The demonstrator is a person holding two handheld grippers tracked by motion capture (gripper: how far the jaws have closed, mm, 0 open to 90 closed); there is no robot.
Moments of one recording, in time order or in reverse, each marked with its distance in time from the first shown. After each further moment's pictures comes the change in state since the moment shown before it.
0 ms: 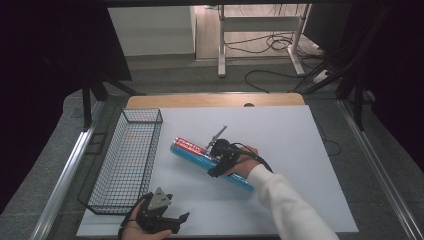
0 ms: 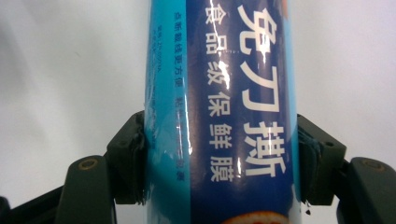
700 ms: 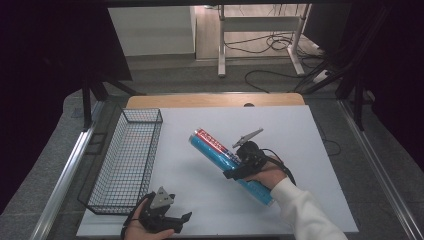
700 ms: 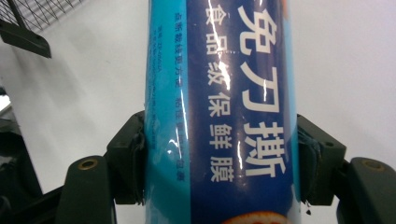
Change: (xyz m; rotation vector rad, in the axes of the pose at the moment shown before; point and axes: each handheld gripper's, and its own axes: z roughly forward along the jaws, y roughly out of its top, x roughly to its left) left arm -0.003 0.004 0.004 -0.008 -0.017 -0.015; right arm 0.001 -0.057 -0.055 -0.169 0.029 0.212
